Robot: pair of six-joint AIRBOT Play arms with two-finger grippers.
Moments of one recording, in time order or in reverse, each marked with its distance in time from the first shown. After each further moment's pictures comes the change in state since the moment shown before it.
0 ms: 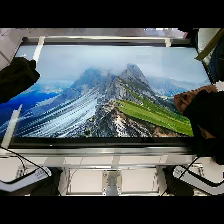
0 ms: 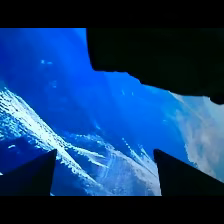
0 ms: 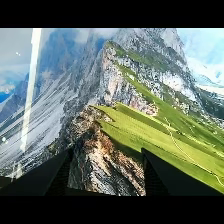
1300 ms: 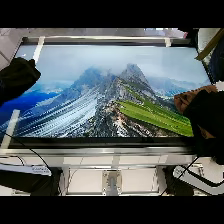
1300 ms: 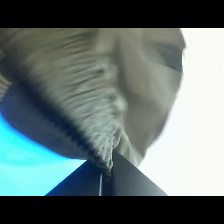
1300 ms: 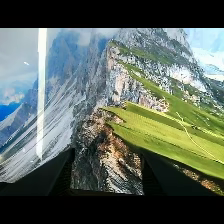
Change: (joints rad) left arm -0.018 -0.325 0.273 -0.685 0.080 0.570; right arm 0.000 0.000 0.000 -0.003 0.000 0.104
